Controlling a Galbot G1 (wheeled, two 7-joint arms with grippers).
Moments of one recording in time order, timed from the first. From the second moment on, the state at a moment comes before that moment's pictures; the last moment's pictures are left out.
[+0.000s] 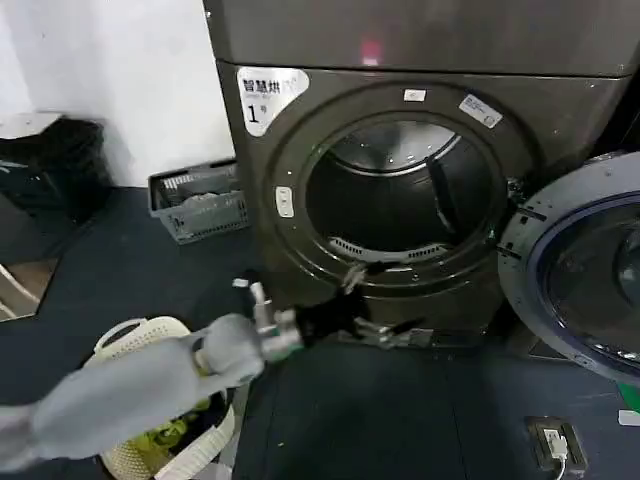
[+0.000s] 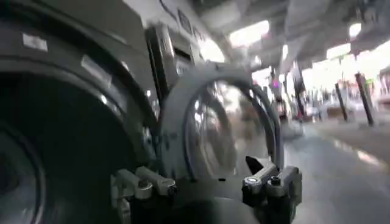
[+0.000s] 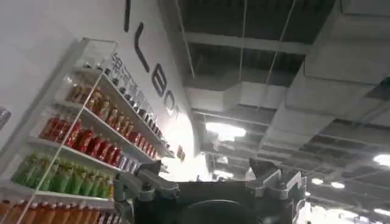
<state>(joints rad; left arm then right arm) 0.23 -0.76 0.78 -1.87 -0.79 -0.33 0.22 -1.70 0.87 2.50 1.68 0.28 -0.36 -0.13</state>
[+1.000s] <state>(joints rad) 0.40 -0.02 0.74 -1.90 -0.53 -0.27 0.27 -1.63 0.86 2.42 1.70 0.24 -0.34 -0.14</state>
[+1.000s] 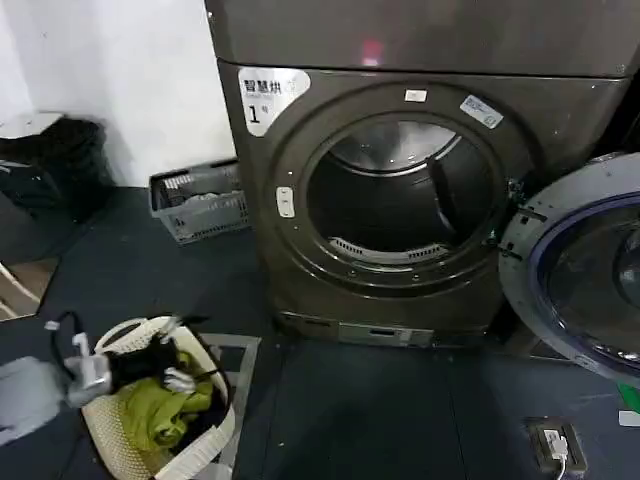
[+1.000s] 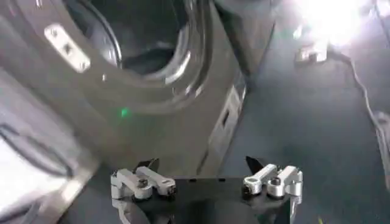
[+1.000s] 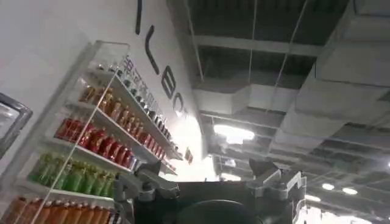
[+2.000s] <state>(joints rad) 0.46 0.17 0.72 -1.78 -0.33 -0.05 0.40 -1.61 0.85 2.41 1.69 0.24 -0.33 -0.14</state>
